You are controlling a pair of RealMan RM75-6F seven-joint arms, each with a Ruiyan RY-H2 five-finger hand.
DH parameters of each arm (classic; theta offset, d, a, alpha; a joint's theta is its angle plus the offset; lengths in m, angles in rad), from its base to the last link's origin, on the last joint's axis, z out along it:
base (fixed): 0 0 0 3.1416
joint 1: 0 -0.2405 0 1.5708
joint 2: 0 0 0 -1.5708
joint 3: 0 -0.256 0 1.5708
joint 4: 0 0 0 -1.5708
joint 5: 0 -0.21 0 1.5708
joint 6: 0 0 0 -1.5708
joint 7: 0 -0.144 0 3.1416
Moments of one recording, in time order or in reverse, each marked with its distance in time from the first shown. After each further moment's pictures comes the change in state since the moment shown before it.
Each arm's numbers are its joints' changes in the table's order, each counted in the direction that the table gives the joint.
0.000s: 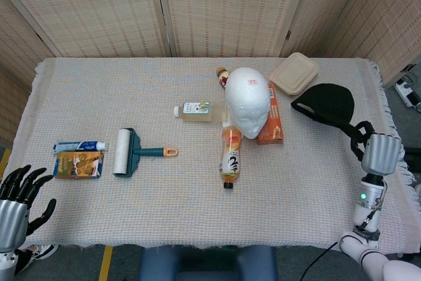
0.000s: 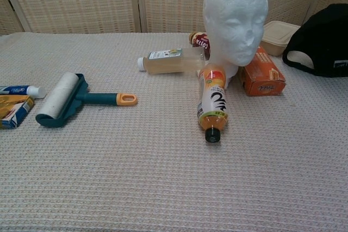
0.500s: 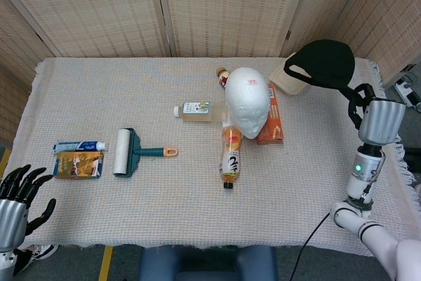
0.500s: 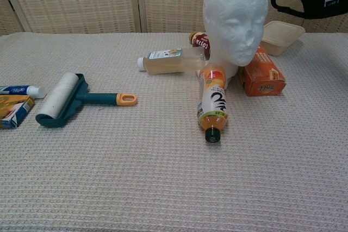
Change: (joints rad) left arm 0.002 0.012 0.002 -0.011 0.007 -0.005 0.023; right arm -0.164 0.149 -0.095 -0.264 0.005 0.083 0.221
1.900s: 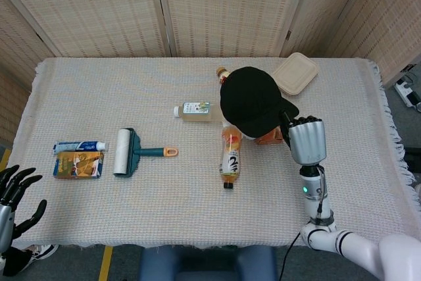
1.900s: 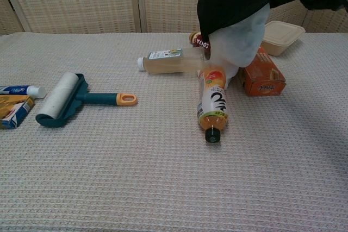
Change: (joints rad) left arm -0.017 0.047 0.005 -0.022 -0.003 0.038 0.087; right arm -0.032 -0.063 0.215 -0.281 0.195 0.100 0.344
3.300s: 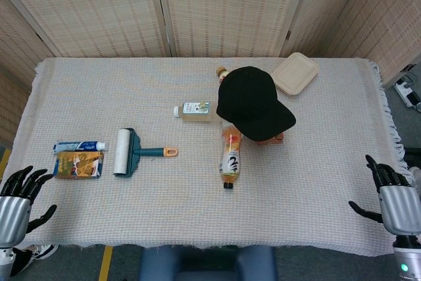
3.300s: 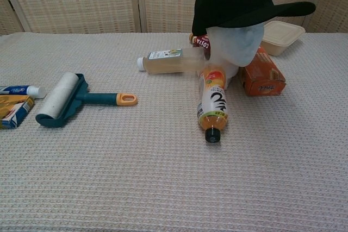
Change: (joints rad) left arm 0.024 0.013 -0.023 -0.039 0.059 -0.157 -0.159; right arm 0.521 0.620 0.328 -0.610 -0.050 -0.049 -0.217
